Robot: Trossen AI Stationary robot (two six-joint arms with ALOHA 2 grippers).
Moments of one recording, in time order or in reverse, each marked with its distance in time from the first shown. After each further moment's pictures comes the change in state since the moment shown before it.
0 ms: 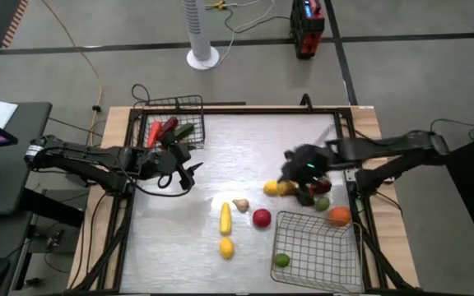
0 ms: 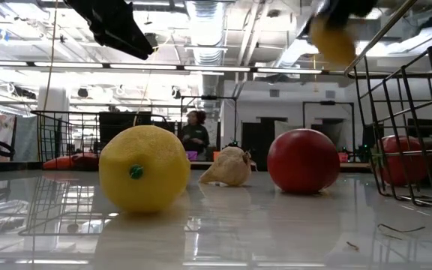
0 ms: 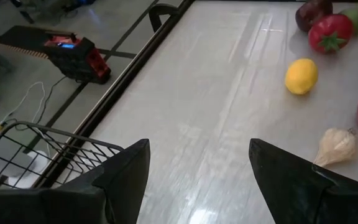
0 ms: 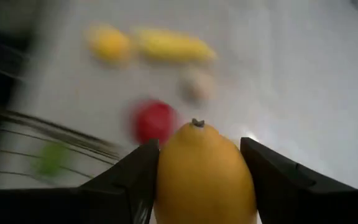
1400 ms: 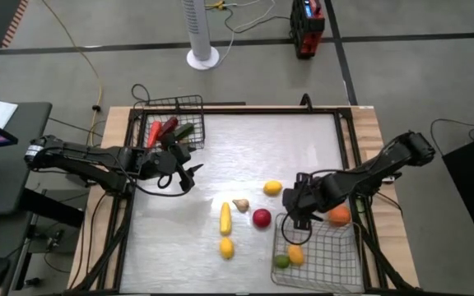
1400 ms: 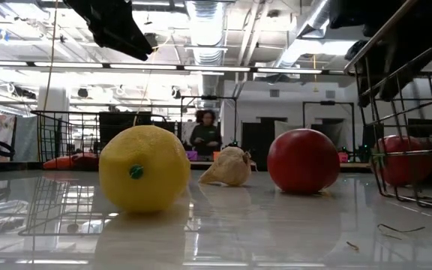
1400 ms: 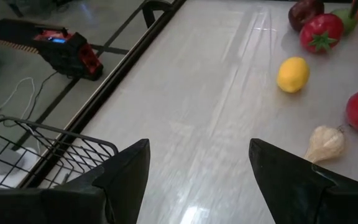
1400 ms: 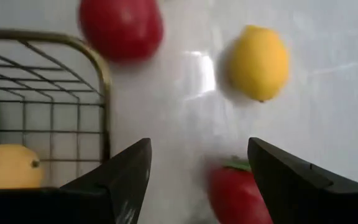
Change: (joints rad) left arm 0.000 0.000 0.000 -0.007 0.030 -0.024; right arm 0.330 0.214 -0.035 -0.231 0.398 0.476
